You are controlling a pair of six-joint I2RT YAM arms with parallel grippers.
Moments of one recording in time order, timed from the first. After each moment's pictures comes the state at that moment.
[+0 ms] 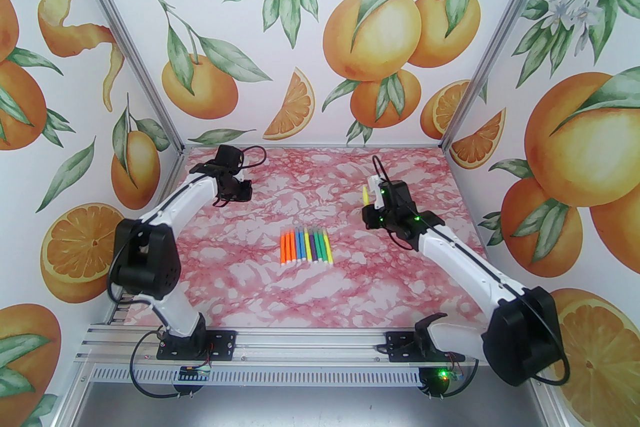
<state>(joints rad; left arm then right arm) -0.17 1.80 1.41 -0.79 0.01 -0.10 0.31 1.32 0.92 -0.47 0.02 0.19</state>
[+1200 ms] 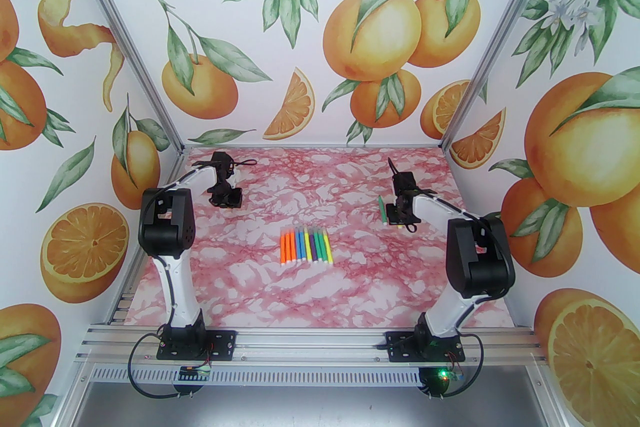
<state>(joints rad) -0.03 2.12 1.57 -0.85 0.10 0.00 0.06 1.76 1.07 -0.55 0.16 0.07</state>
